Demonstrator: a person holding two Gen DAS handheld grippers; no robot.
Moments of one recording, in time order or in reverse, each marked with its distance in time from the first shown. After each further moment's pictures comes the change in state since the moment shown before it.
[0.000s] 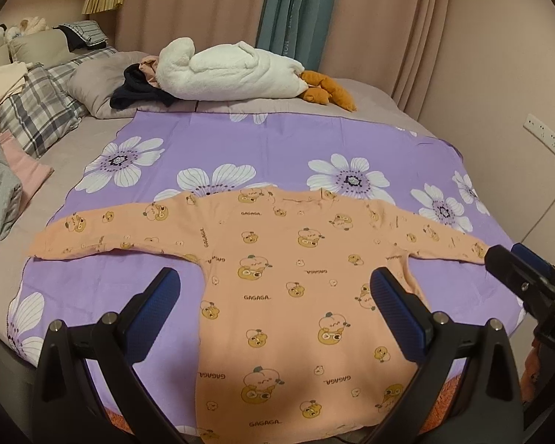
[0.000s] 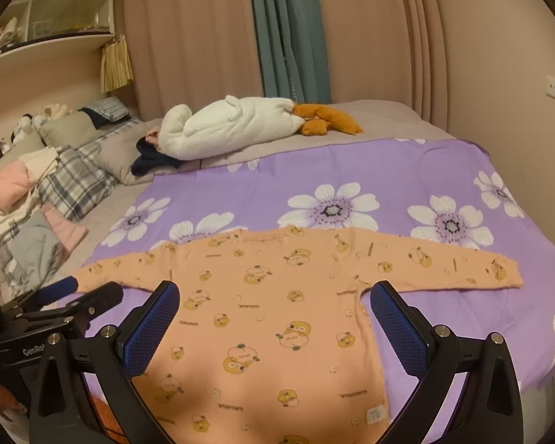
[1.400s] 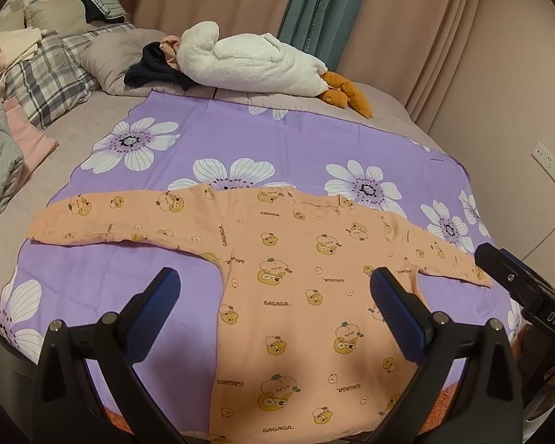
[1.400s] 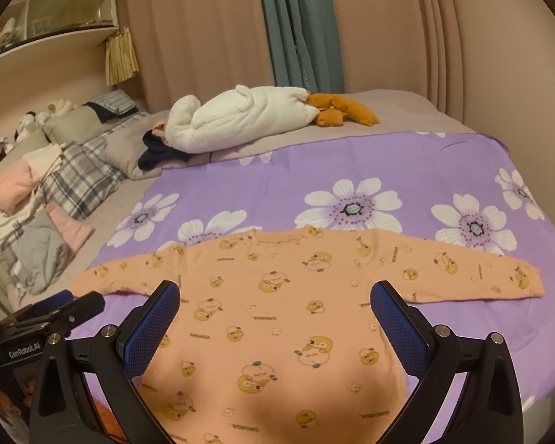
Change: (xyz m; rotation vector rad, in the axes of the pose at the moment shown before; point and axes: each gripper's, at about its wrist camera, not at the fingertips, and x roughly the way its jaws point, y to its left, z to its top) left arm 0.010 0.042 0.015 -0.113 0.036 -0.019; right arm 0.035 0.015 0.021 -0.014 0.054 0.052
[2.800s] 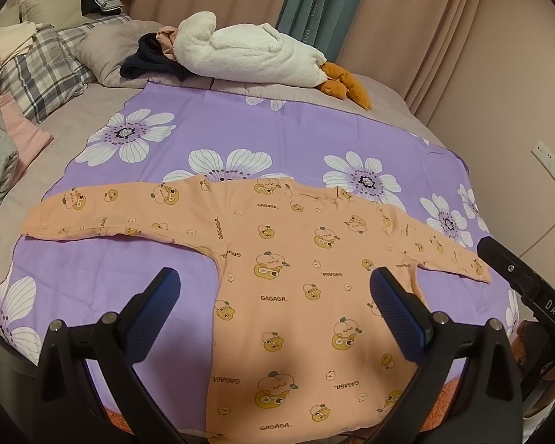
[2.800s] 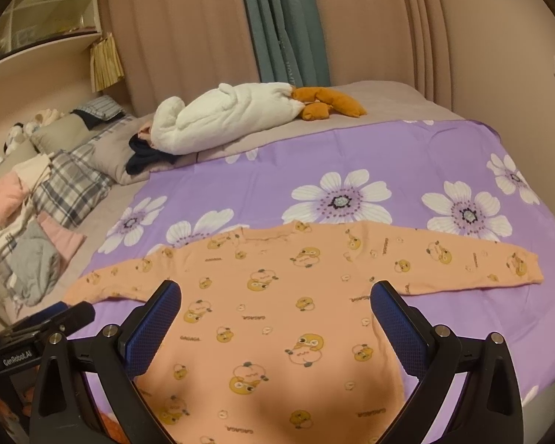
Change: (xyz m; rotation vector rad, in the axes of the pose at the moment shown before) left arm 0.008 0.002 -0.003 0.002 0.034 -0.006; right arm 0.005 -0.017 -0.002 0.051 -0.002 -0.025
